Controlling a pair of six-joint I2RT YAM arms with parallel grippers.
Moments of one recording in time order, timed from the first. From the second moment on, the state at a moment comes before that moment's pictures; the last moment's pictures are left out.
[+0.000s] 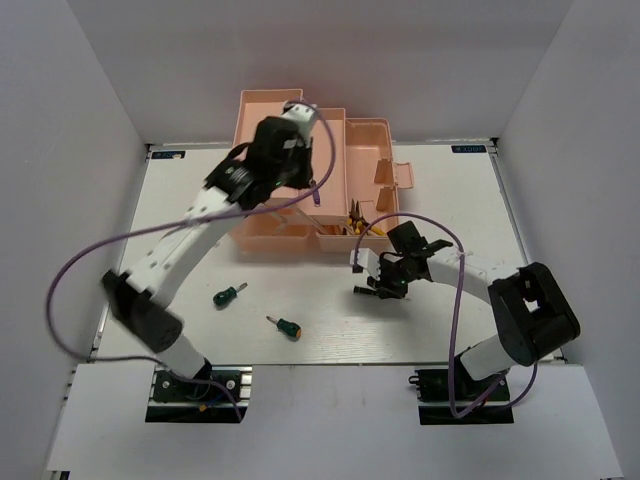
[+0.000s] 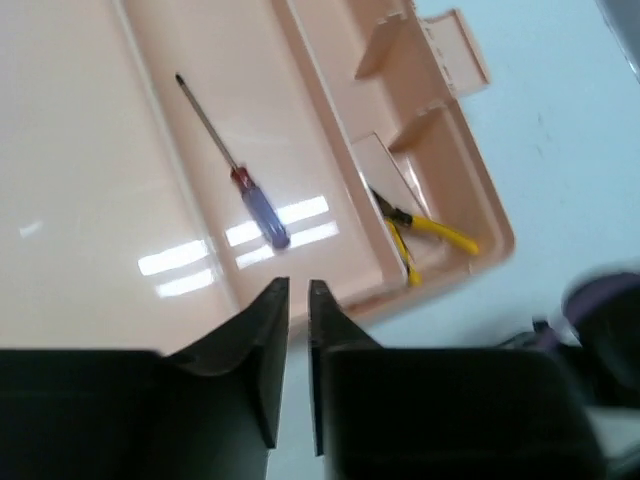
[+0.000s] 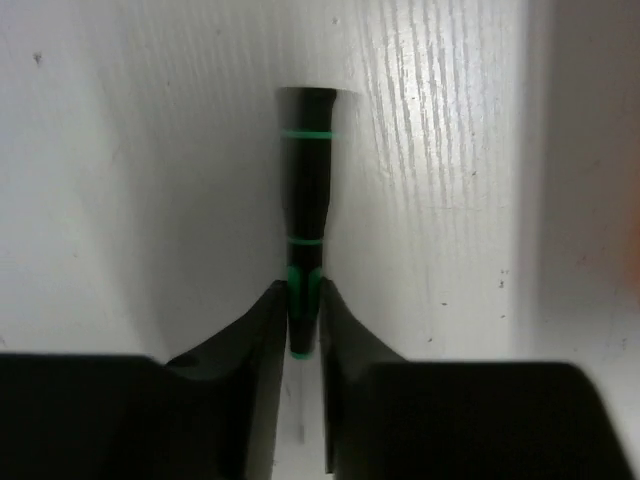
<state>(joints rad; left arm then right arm) -0.64 1.71 1.86 -0.68 -0.17 -0.21 0.52 1.49 0.74 -0.46 -0.45 -0.88</state>
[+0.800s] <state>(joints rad) -0.68 1.12 0.80 -0.80 0.05 -0.77 0.51 1.63 1.58 -0.52 -0.43 -0.22</state>
